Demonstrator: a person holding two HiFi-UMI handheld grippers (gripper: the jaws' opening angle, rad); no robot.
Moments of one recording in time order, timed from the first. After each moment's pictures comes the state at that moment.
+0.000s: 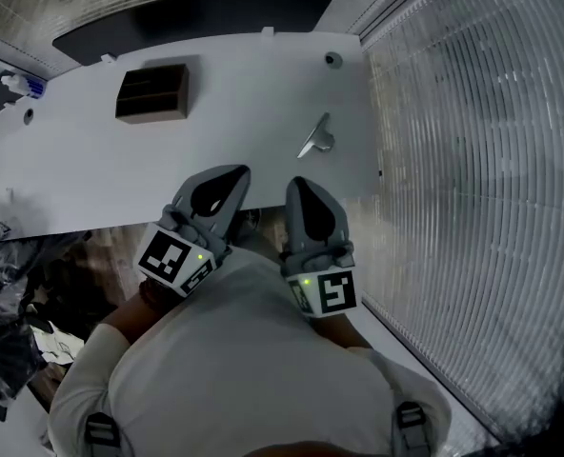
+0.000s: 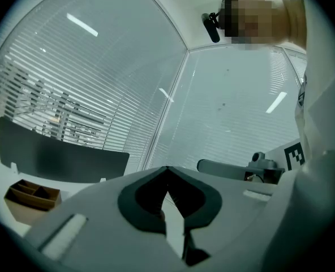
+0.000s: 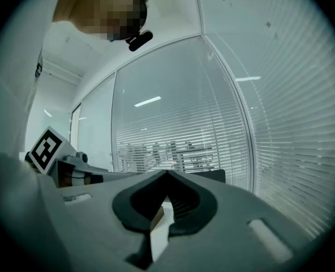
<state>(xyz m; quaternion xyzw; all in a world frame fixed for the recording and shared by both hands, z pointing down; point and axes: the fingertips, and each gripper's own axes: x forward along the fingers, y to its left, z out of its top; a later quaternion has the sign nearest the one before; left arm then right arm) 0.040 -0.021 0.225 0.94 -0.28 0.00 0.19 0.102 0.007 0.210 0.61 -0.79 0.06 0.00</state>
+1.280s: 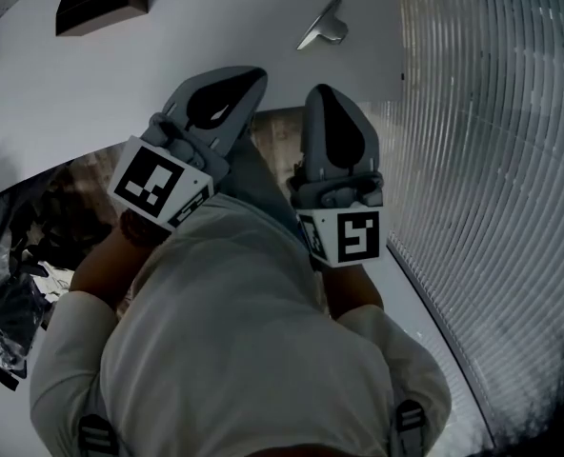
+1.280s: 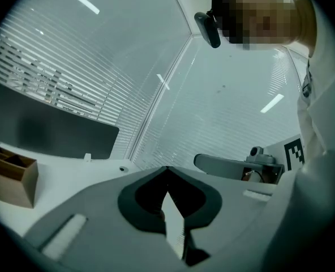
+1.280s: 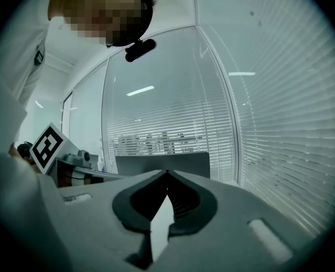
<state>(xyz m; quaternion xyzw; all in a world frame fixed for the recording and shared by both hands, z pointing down) 0.100 -0.012 0.312 0.94 -0.22 0.04 0.24 0.150 0.014 0.288 0.64 -0.76 0.09 0.05</state>
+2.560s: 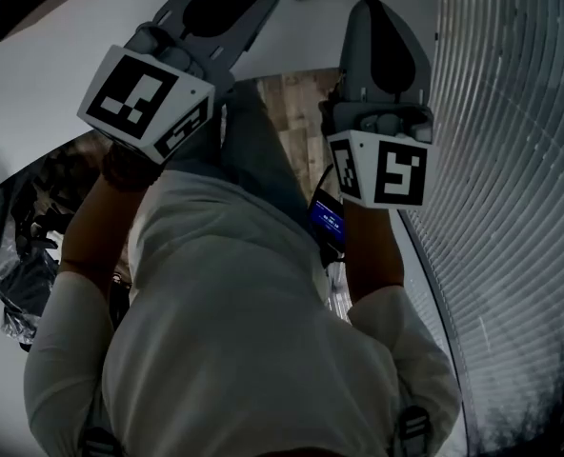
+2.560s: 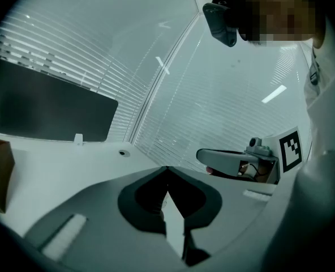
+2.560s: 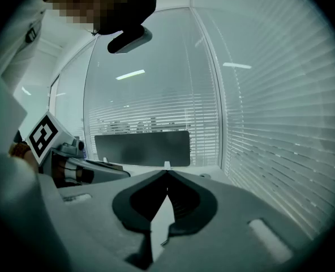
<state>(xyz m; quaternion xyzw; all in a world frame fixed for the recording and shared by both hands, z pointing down) 0.159 -0.068 0.405 0.94 -0.19 0.10 0.25 0.227 -0.042 0.378 0.67 -0.72 0.12 0.10</state>
